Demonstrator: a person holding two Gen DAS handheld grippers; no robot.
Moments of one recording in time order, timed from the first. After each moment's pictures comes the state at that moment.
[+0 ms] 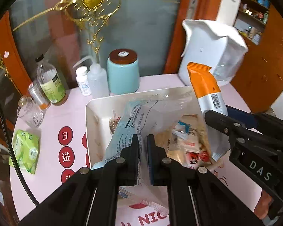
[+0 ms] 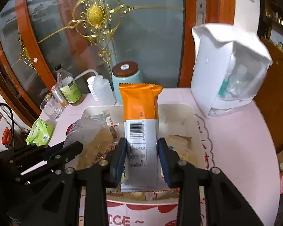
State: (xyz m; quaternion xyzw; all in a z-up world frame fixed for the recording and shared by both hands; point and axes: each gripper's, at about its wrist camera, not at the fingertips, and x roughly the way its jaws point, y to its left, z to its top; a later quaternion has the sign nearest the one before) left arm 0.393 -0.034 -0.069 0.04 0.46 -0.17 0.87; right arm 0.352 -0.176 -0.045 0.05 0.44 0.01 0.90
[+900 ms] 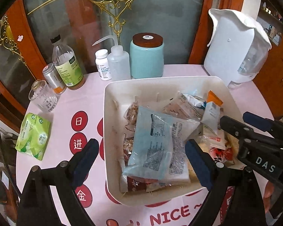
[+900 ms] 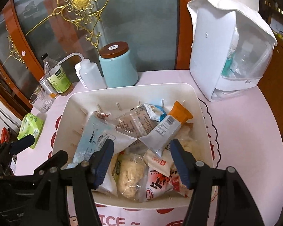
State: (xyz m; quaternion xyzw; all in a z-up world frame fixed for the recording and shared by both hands) left arm 0.395 -0.022 -0.092 0.04 0.49 -0.10 0.87; right arm 0.357 -0.190 -0.076 0.06 0.47 -0.02 0.88
